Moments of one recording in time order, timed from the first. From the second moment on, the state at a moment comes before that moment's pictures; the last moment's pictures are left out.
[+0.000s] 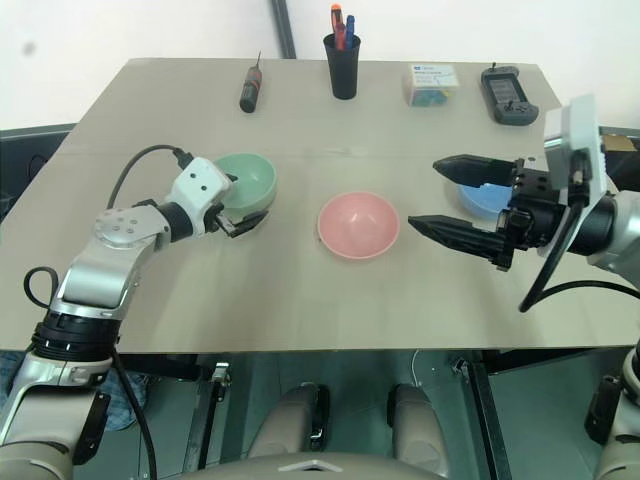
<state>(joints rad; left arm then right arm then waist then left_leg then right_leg) -0.49 0.74 -0.04 -0.03 -0.09 0.44 -0.69 -0.50 -0.77 -0.49 -0.61 0.92 1.12 0.93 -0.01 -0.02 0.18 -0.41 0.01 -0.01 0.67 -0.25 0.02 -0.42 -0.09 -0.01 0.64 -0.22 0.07</state>
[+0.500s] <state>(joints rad) -0.56 0.71 -0.15 0.12 0.00 0.42 -0.75 -0.44 -0.82 -0.45 -0.61 0.95 0.95 0.88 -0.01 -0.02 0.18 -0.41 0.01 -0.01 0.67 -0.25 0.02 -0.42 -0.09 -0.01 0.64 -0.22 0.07</state>
